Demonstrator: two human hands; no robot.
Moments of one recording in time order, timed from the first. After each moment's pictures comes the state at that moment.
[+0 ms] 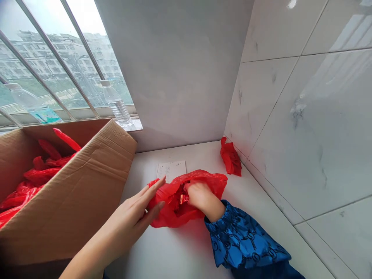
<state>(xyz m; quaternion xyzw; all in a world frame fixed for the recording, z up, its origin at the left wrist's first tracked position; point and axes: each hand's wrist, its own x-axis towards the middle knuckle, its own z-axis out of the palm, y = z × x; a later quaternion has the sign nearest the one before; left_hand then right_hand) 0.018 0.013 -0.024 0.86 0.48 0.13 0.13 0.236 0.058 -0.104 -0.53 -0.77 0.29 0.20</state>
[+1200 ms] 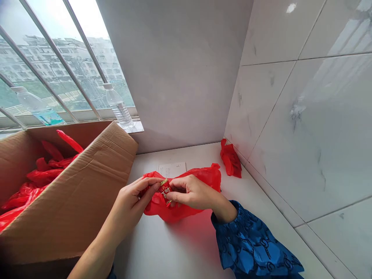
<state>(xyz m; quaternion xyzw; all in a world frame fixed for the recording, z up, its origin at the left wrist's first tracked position) 0.025 0.033 -0.026 0.78 0.44 0.36 0.26 0.240 0.040 -0.043 -0.29 -0.70 0.57 0.32</state>
